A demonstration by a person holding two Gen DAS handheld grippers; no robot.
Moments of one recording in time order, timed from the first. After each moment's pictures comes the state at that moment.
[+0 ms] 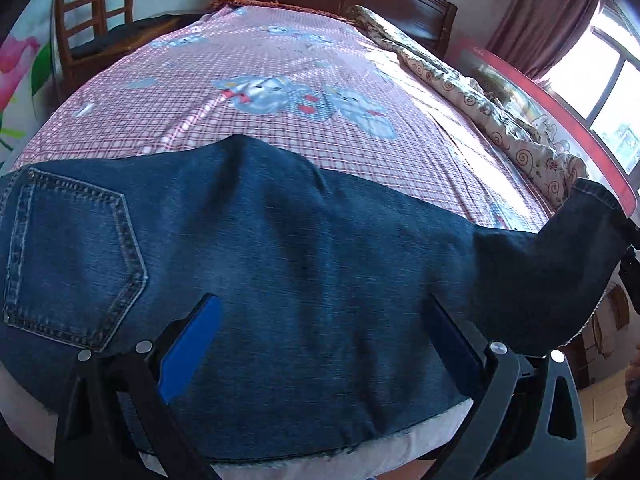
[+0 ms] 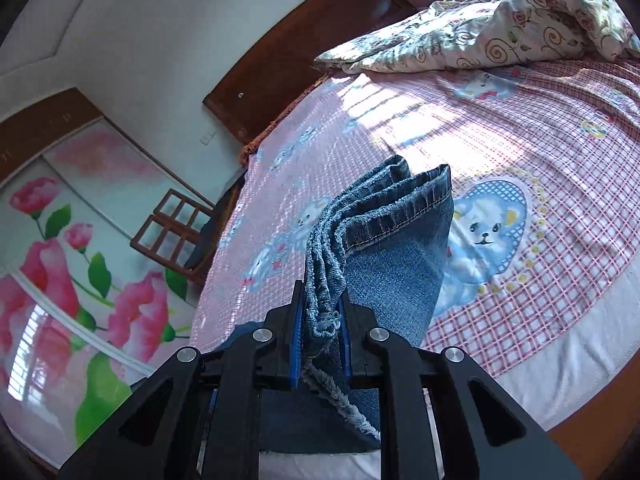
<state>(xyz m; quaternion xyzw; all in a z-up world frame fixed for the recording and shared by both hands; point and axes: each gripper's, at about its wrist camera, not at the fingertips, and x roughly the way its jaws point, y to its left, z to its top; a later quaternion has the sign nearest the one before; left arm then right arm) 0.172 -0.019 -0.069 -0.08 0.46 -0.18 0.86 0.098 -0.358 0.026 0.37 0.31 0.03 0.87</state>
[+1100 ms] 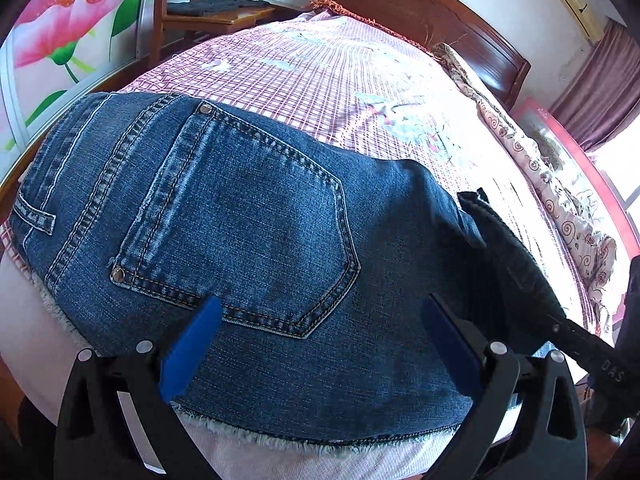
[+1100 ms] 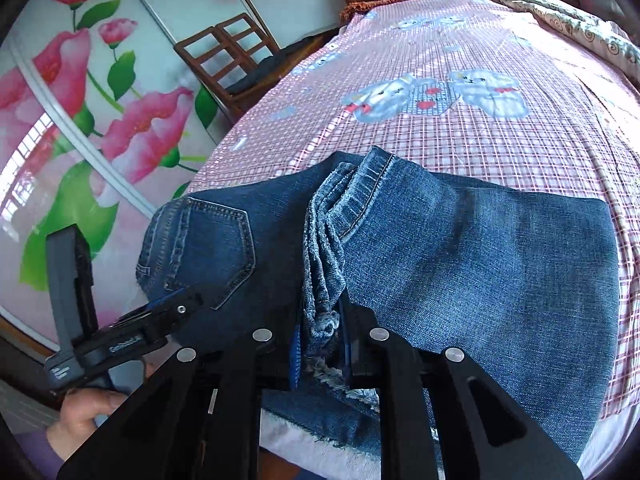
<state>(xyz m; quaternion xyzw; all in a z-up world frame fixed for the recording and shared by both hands) 0.170 0.089 -0.092 -0.16 0.46 -0.08 0.87 0.177 -0.101 -0.047 0.15 0.47 0.19 0.85</state>
